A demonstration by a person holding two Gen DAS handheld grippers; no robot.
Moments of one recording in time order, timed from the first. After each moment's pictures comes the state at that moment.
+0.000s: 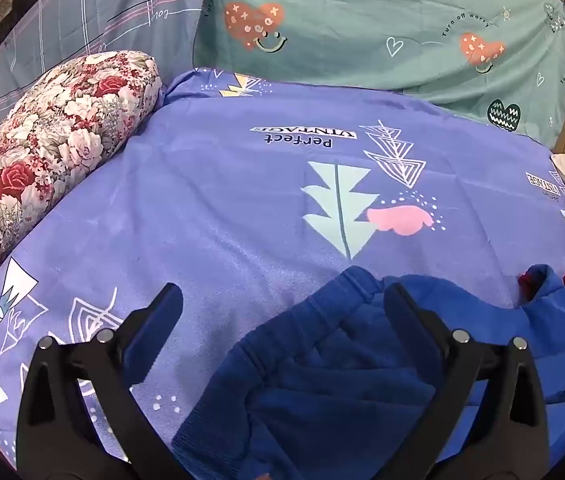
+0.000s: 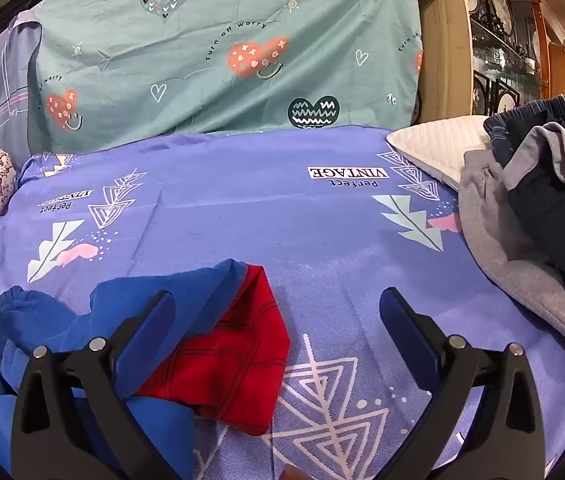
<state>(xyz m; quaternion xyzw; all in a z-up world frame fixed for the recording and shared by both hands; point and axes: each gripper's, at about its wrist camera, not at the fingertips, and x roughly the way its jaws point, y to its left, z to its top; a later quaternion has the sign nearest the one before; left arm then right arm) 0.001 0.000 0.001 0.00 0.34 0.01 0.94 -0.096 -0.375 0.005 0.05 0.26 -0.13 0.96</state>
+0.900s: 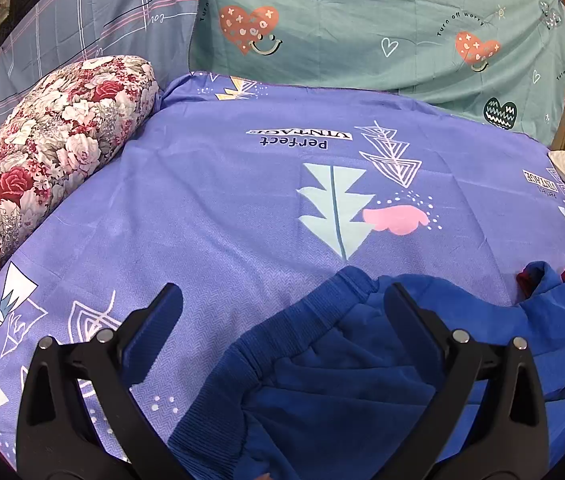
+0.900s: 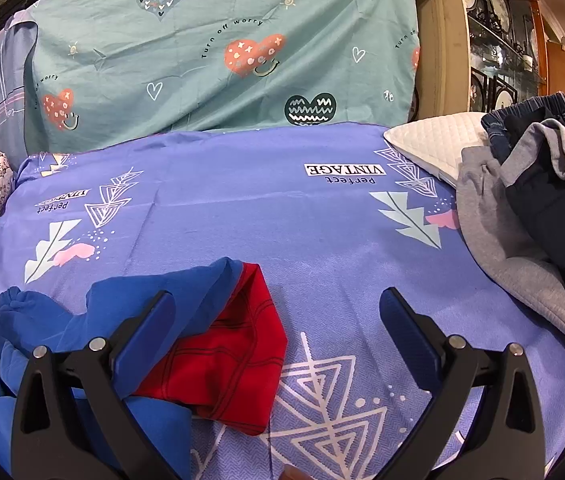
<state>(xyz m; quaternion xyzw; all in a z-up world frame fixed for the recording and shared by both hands) -0.003 -0.008 0.000 0.01 0.32 0.00 0.95 -0.096 -0.377 0.004 0.05 0.26 -0.14 0.95</state>
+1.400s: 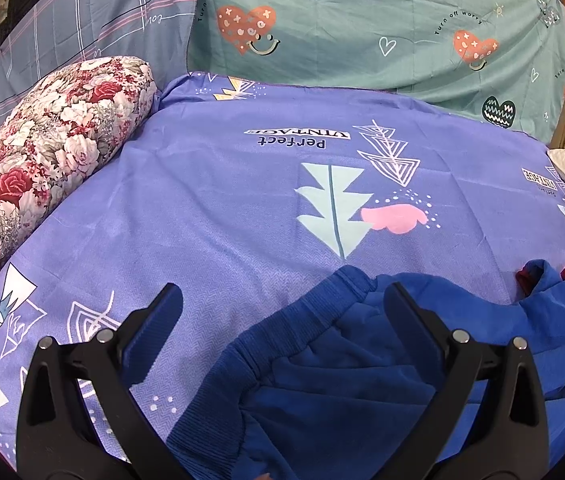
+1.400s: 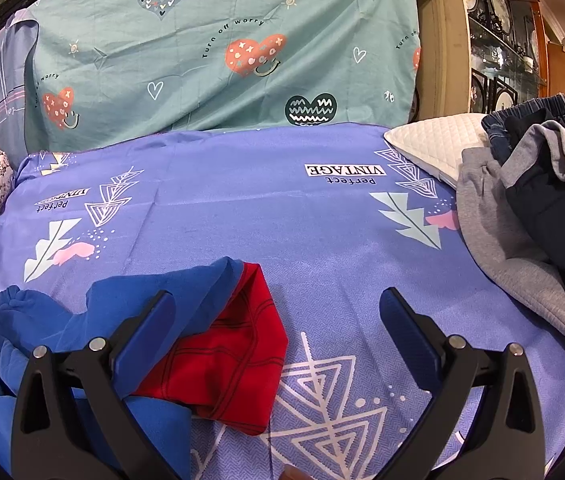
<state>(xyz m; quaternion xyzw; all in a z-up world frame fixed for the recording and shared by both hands) -0.004 -0.010 0.000 0.01 0.32 0.00 0.95 -0.096 -0.378 0.003 0.05 0.27 -0.14 0.95</state>
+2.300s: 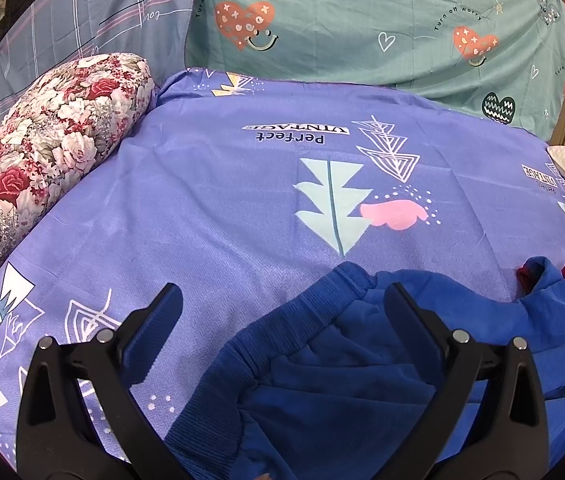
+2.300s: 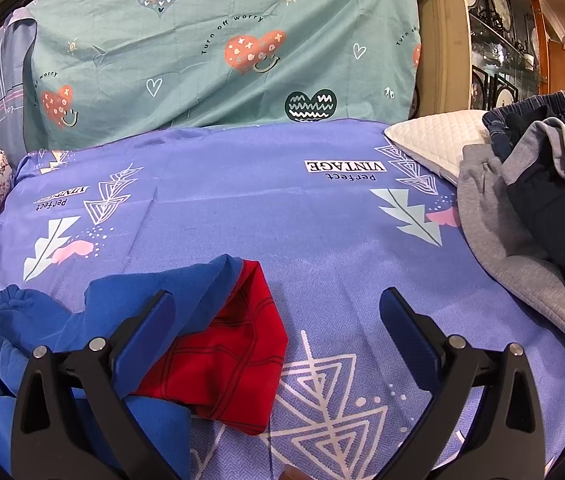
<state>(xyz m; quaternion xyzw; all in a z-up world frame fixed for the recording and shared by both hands) -0.003 -0.010 -0.002 0.01 0.33 0.00 0.94 -0.093 -0.377 0.002 0.06 0.27 -0.14 0.95</state>
